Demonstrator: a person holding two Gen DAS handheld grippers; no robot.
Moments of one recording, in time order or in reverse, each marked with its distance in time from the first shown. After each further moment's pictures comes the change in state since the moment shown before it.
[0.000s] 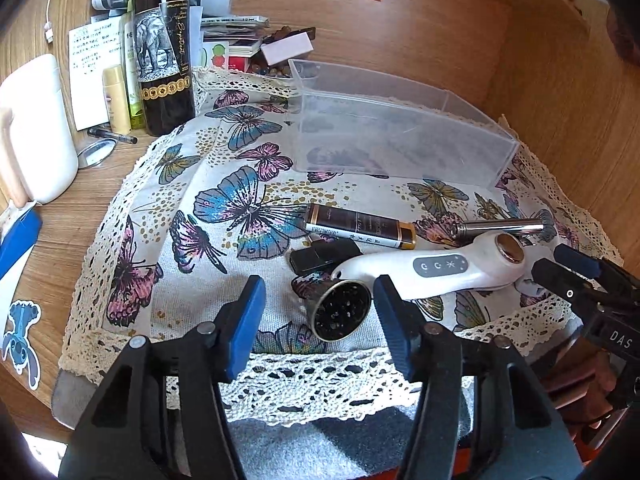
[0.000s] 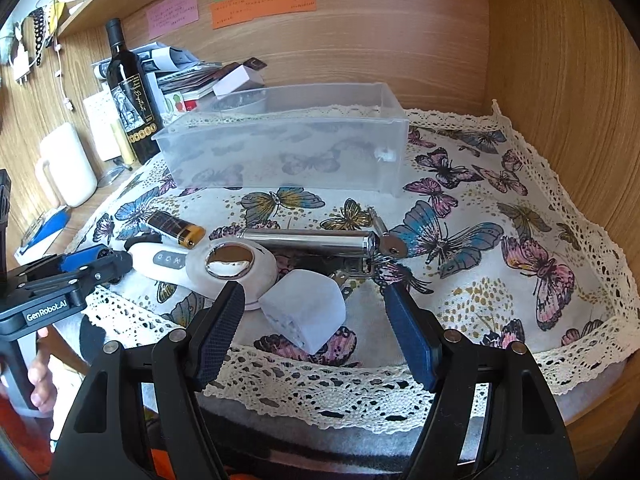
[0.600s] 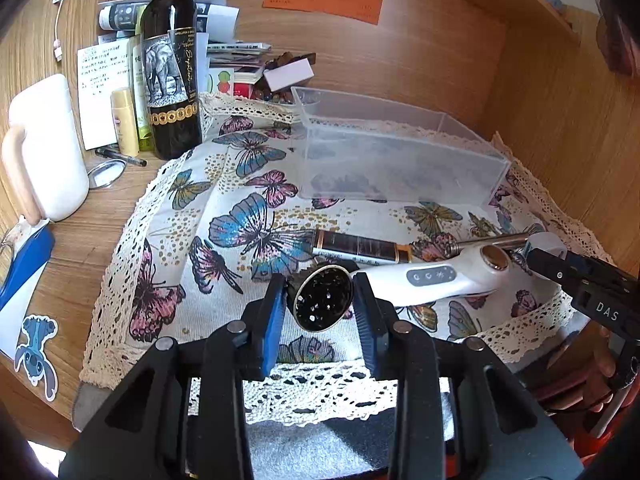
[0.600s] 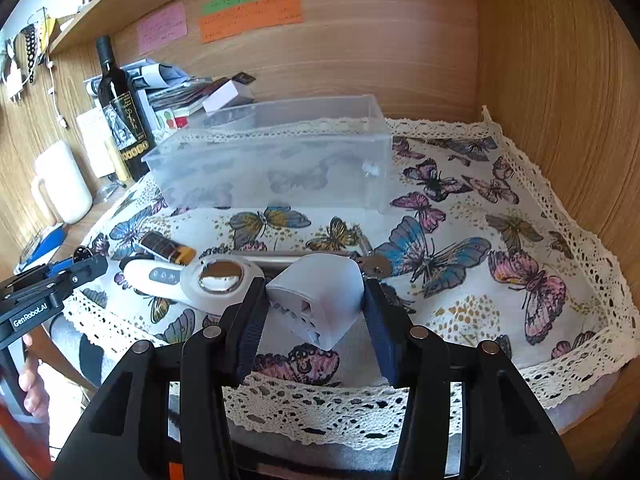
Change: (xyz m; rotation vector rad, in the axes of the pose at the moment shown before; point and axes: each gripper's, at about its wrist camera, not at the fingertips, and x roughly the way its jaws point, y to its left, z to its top) left arm -0.022 0.006 0.009 0.008 -0.080 -0.012; right arm -0.009 -0.012 0.014 0.031 -0.043 -0.009
